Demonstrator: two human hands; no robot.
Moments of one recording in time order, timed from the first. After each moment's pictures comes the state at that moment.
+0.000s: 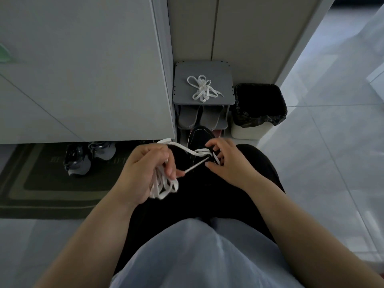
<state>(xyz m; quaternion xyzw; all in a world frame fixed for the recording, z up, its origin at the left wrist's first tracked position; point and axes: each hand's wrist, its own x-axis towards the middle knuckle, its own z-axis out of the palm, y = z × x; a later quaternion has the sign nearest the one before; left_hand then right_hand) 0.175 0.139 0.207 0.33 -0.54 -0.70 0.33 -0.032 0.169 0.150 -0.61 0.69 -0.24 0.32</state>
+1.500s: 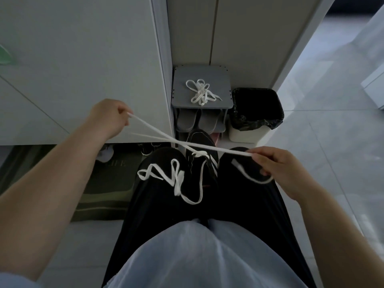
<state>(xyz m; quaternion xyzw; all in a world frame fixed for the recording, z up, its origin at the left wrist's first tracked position) 0.209 0.011 0.219 0.63 -0.74 -0.19 0.12 -0.096 0.219 0.191 -0.43 0.71 -0.37 0.42</state>
